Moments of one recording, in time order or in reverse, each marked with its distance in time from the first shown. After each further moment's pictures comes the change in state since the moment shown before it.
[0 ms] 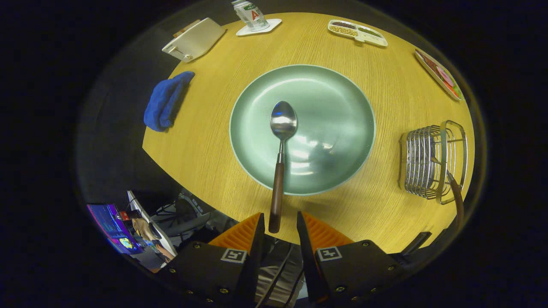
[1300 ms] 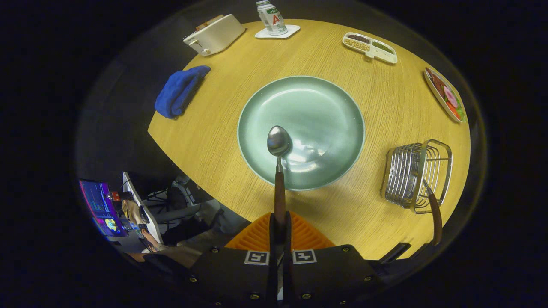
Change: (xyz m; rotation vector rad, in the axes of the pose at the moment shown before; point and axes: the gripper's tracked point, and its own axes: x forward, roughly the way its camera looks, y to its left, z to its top) arm -0.043 -0.017 -0.005 -0.138 -0.037 -0.018
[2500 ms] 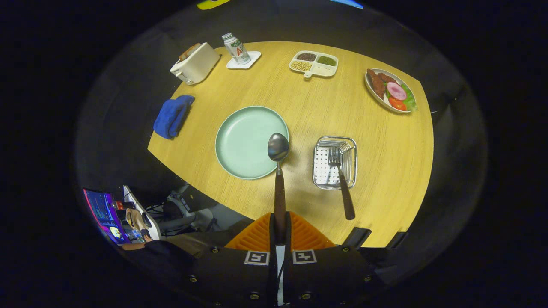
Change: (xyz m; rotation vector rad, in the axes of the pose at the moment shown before) arm -0.128 -0.086 -0.025 0.092 -0.088 -0.094
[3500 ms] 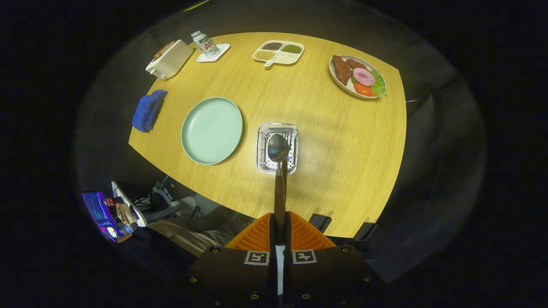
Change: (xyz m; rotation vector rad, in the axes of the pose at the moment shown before) arm -0.018 -0.080 -0.010 0.014 0.136 -0.094
